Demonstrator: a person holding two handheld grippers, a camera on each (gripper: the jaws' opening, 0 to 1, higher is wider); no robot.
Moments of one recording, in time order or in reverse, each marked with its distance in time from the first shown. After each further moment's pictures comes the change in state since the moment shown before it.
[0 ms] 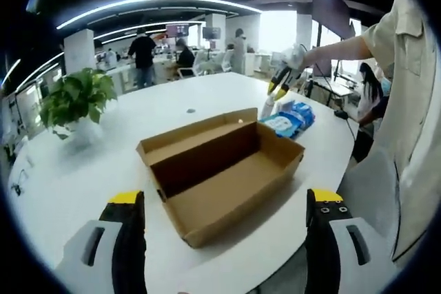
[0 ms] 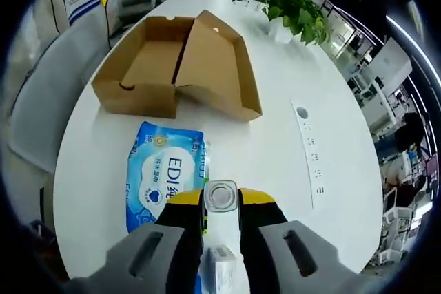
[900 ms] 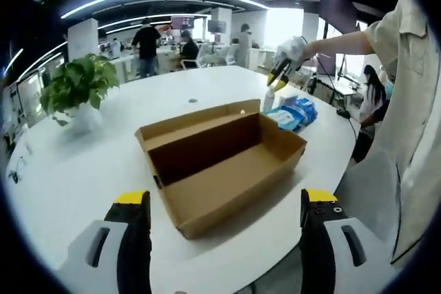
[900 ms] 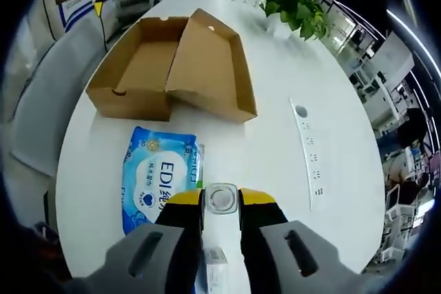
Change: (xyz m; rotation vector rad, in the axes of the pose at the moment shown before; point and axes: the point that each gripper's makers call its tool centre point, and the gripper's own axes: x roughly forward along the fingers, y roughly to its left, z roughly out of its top) left arm 0.004 0.001 -0.017 -0.049 0.039 0.007; right arm 0.000 -0.013 0.006 0.013 0.032 0.021
